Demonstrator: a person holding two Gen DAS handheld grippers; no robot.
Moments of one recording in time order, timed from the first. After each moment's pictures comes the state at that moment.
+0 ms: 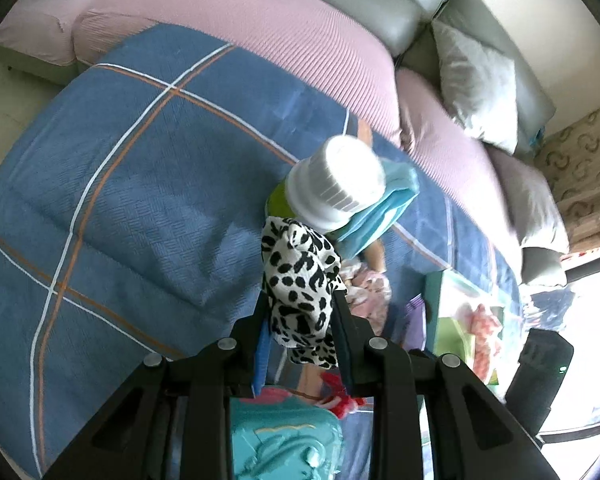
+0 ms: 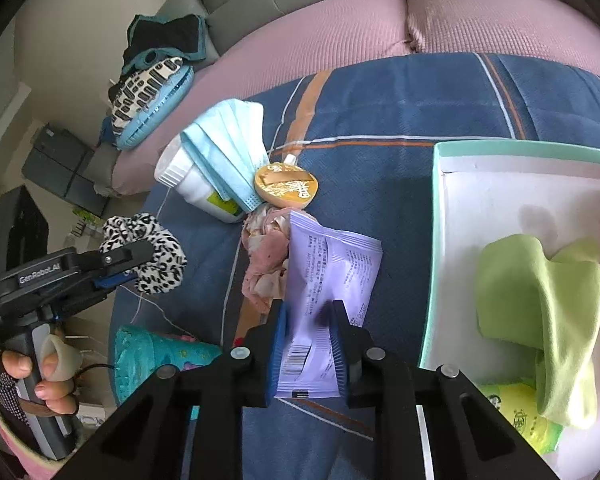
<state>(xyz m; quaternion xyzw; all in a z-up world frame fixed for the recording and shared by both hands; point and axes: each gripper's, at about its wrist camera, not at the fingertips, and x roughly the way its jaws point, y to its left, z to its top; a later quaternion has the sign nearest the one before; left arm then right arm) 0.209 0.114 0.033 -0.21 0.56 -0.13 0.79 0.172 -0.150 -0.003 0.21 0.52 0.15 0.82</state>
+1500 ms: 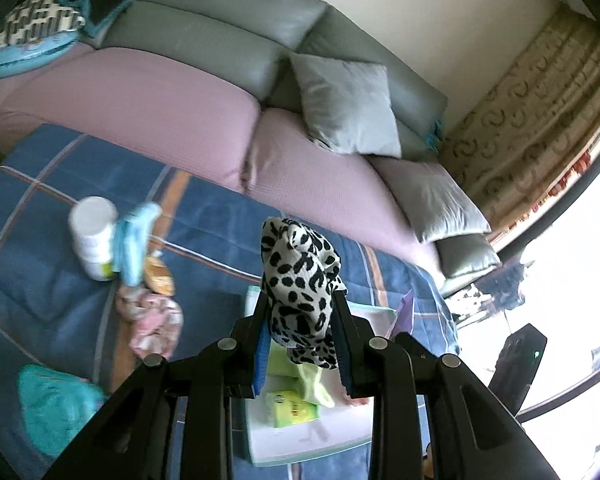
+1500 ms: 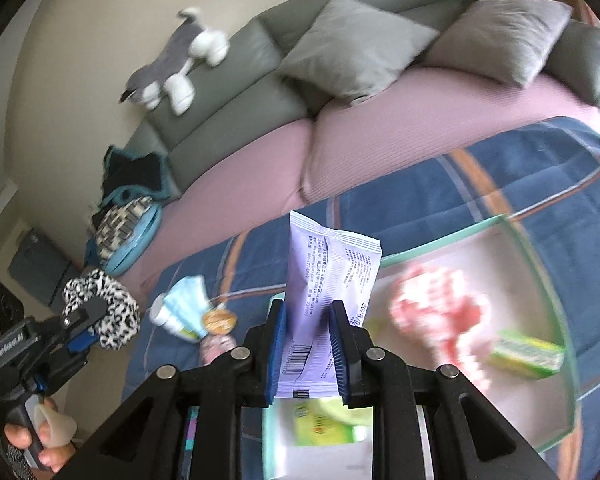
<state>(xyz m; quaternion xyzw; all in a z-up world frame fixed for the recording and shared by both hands) 0.158 -0.040 0.140 -0.19 0.44 -0.26 0.84 0.091 -0.322 0.089 0.28 0.35 0.01 0.89</state>
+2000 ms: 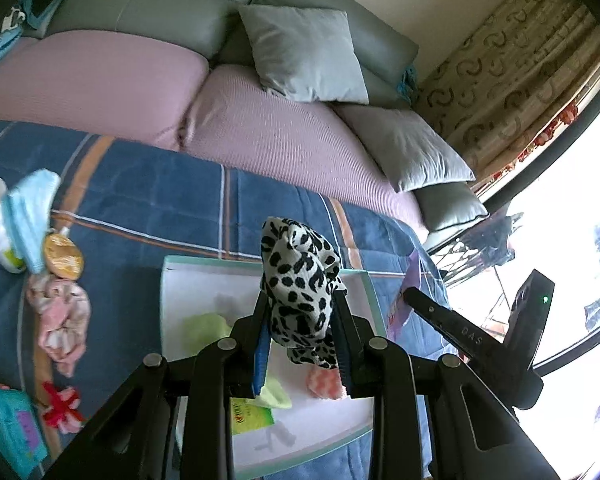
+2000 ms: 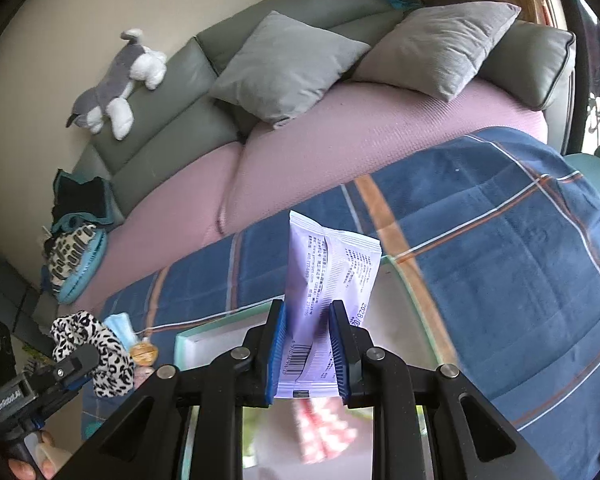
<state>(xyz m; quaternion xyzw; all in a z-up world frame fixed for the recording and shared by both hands) 0.164 -0.132 0.104 -0.15 0.48 -0.32 0.80 0.098 -0.405 0.076 0.26 0.37 -0.08 0.89</state>
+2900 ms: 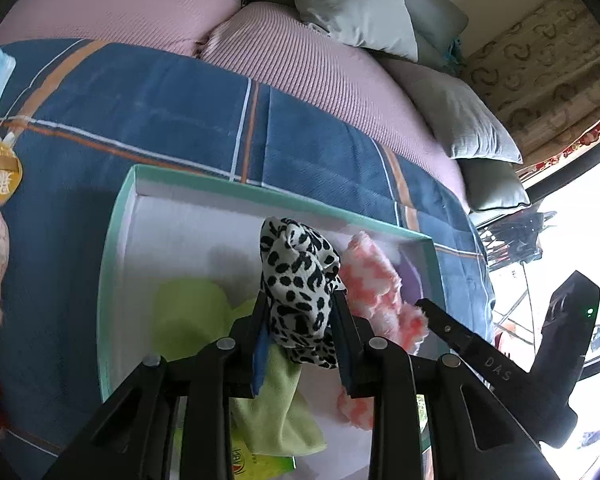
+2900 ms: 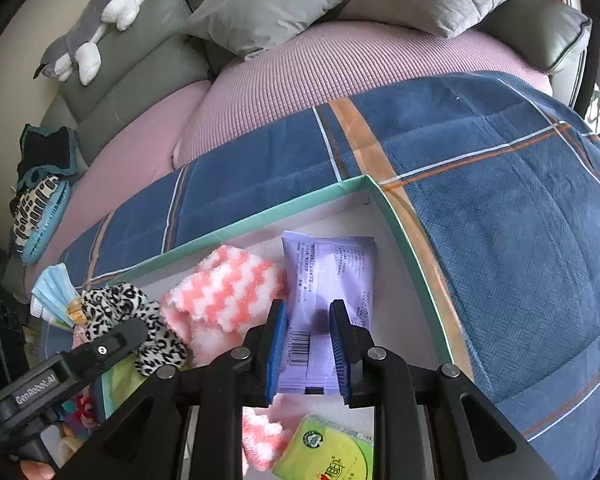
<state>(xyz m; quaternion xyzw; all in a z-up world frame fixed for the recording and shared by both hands) 0.181 -0.174 0.000 -0.16 0.55 -0.28 0.77 0.117 -0.393 0.006 0.23 0.46 -0.09 0.85</state>
